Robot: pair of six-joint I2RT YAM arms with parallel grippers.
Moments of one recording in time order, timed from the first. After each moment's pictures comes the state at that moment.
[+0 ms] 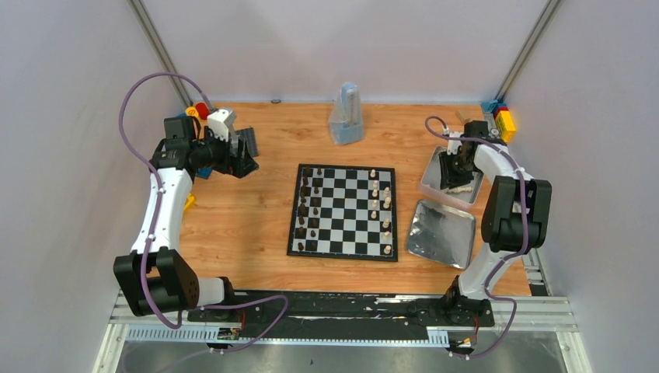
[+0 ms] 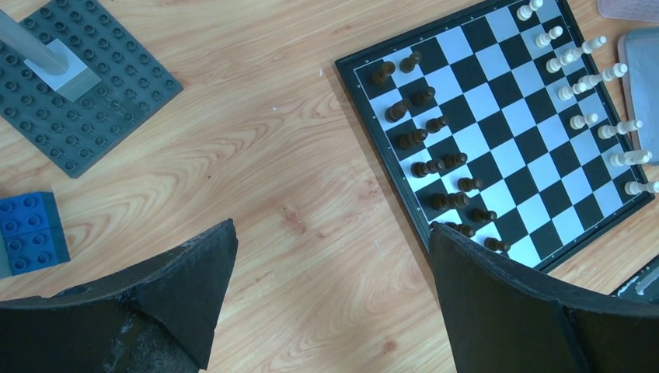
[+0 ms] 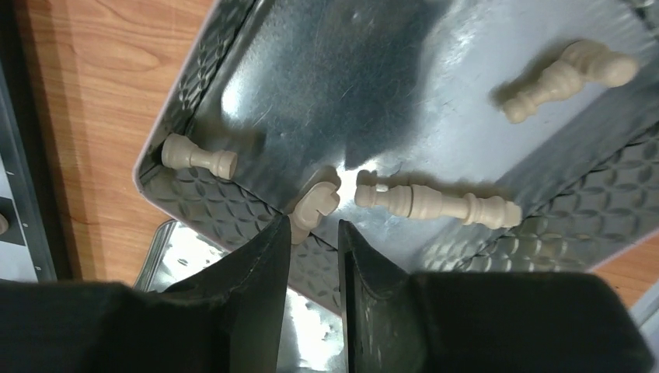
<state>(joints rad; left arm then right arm) 0.13 1.31 1.20 -0.67 0.67 0.28 -0.13 1.80 1.31 -0.72 -0.18 -0.25</state>
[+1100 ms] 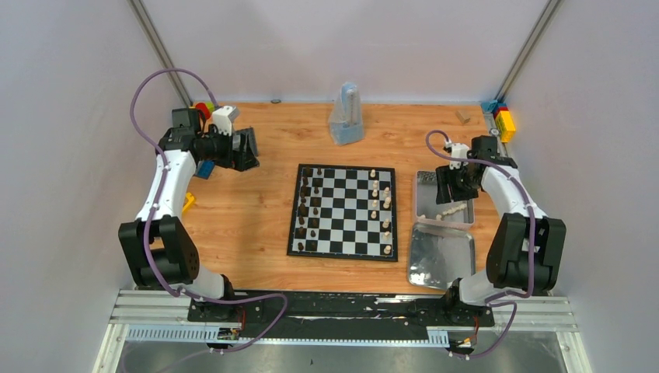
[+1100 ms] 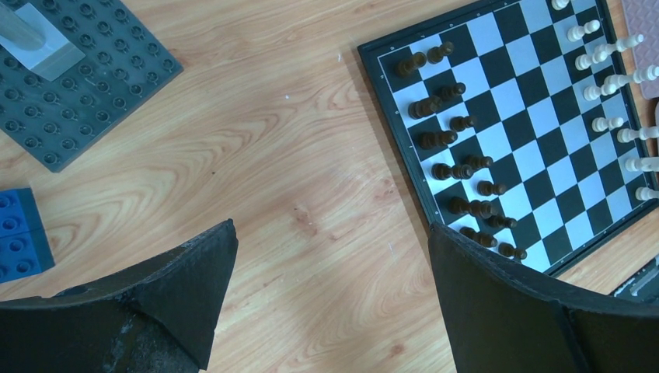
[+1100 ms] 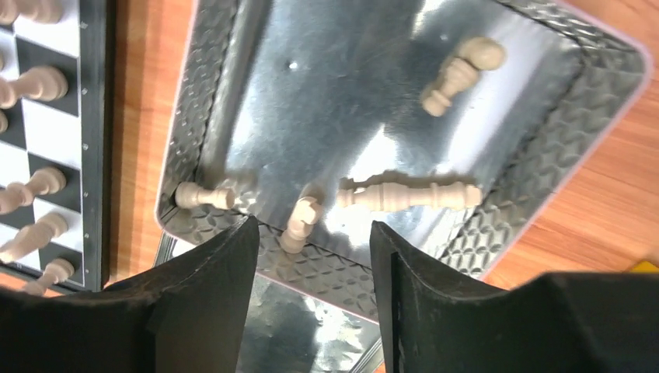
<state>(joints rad) 0.13 1.49 1.29 -0.70 0.65 0.28 -0.13 1.49 1.04 -0.75 -0.30 -0.35</state>
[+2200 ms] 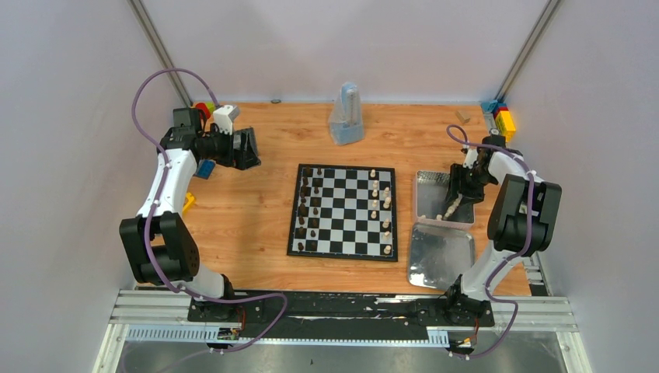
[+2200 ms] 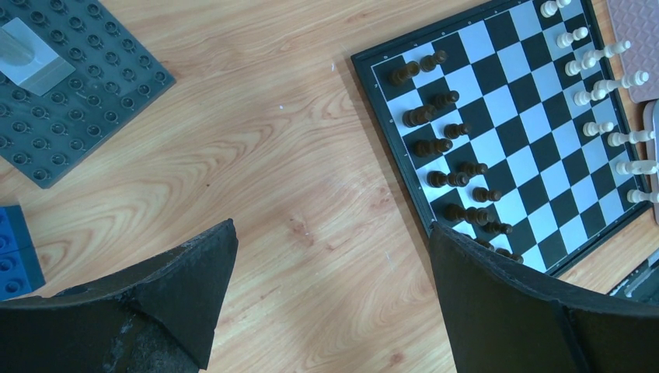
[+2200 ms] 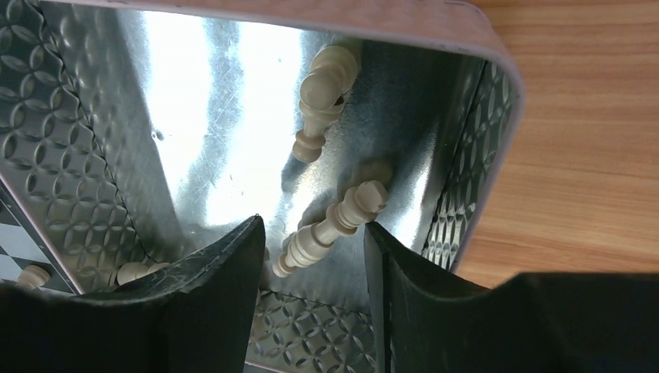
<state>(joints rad) 0.13 1.51 1.29 -0.67 0.68 0.27 -0.27 1.80 1.20 -0.77 -0.26 -0.15</state>
